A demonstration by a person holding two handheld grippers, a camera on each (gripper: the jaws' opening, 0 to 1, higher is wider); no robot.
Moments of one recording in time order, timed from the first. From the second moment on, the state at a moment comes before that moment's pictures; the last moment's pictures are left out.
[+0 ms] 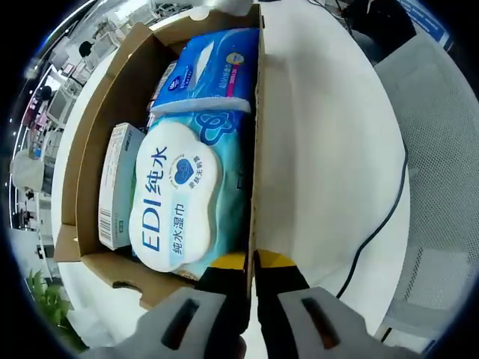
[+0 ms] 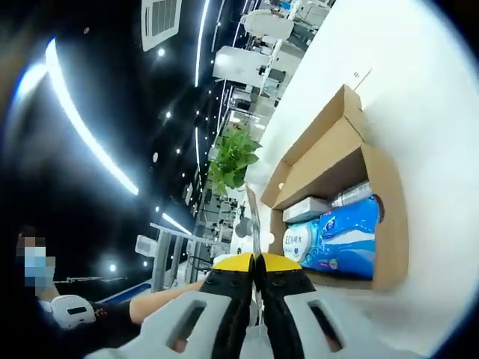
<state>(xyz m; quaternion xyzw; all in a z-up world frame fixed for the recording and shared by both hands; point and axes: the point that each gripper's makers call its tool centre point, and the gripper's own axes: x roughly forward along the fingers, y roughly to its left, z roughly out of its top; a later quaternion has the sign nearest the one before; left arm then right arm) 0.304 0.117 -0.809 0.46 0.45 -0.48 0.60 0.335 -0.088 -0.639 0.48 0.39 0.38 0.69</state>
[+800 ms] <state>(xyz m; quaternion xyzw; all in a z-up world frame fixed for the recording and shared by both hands) 0.304 0.118 -0.810 0.46 0.45 -0.48 0.60 0.321 -0.181 -0.604 0.46 0.40 0.37 0.70</state>
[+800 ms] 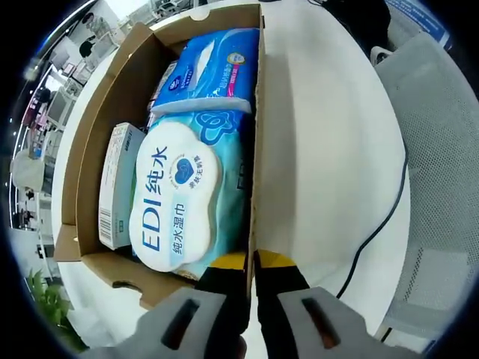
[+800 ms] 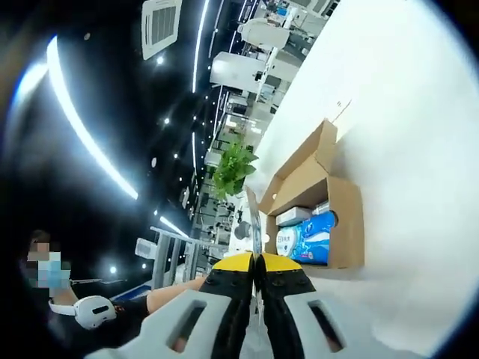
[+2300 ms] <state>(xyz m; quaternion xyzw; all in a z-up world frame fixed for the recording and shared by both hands) 0.307 0.120 -0.811 0.46 0.45 -0.48 0.60 0.369 -0.228 -0.703 0.31 0.54 0.24 0.75</state>
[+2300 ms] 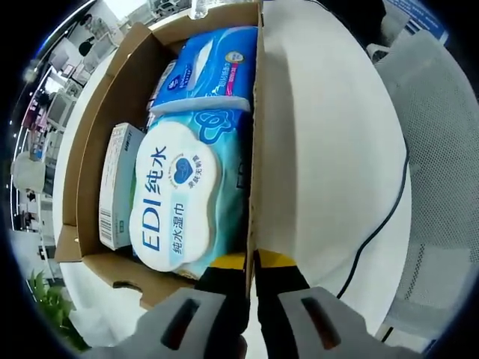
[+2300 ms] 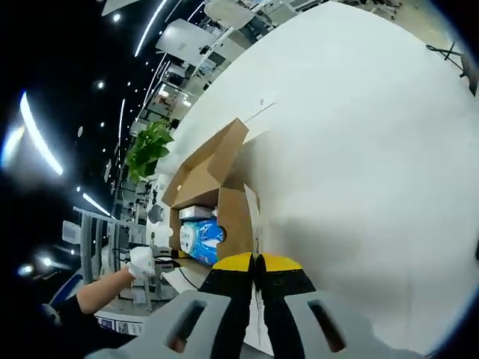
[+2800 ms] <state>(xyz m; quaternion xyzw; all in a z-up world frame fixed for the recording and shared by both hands) 0.307 0.120 -0.812 0.46 0.45 -0.47 0.60 0.397 -0.242 -0.745 0.29 0.56 0.23 0.74</state>
